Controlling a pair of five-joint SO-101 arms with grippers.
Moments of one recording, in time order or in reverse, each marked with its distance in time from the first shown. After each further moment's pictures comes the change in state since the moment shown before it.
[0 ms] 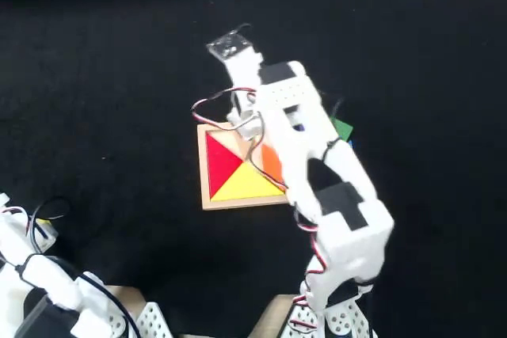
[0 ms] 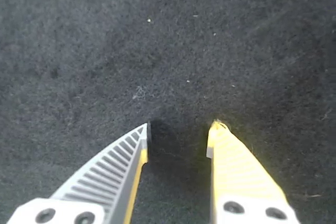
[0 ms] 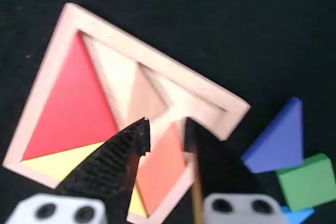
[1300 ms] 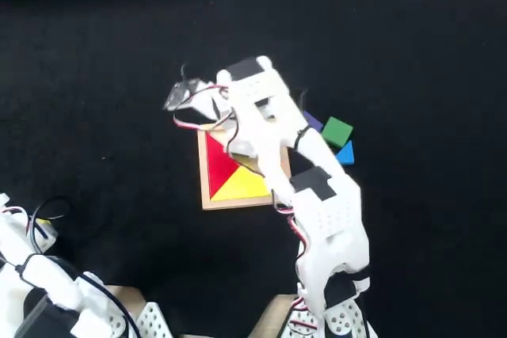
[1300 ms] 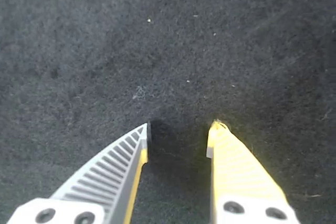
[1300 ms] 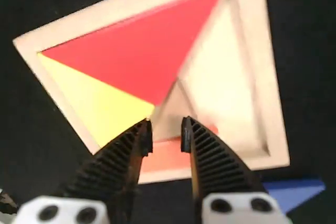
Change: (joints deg) left arm 0.0 0.0 0.0 0.0 0.0; right arm -2.5 12.8 -16.7 18.0 36.7
